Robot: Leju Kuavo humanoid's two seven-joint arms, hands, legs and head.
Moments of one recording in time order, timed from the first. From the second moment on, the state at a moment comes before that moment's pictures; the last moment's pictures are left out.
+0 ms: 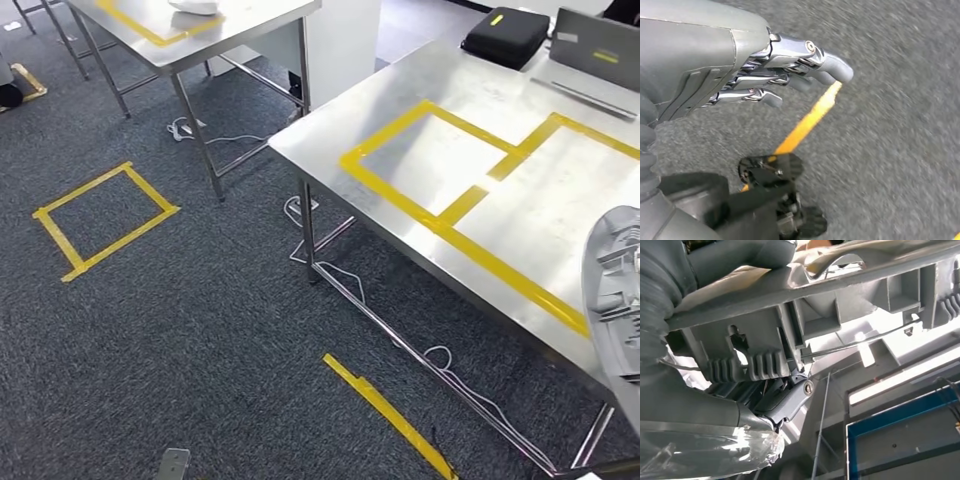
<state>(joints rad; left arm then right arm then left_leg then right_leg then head) -0.10 0.00 -1.17 -0.13 1.30 0.16 -0.53 0.58 0.35 -0.52 -2.25 1.01 -0.68 -0.51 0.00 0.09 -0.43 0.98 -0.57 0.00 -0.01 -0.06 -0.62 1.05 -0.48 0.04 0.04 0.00</state>
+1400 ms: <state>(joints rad) -0.11 0.01 -1.20 -0.13 1.33 0.16 -0.54 0.62 0.35 -0.50 -2.20 1.08 -0.54 -0.49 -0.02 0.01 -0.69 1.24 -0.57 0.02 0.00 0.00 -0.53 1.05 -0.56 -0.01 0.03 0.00</state>
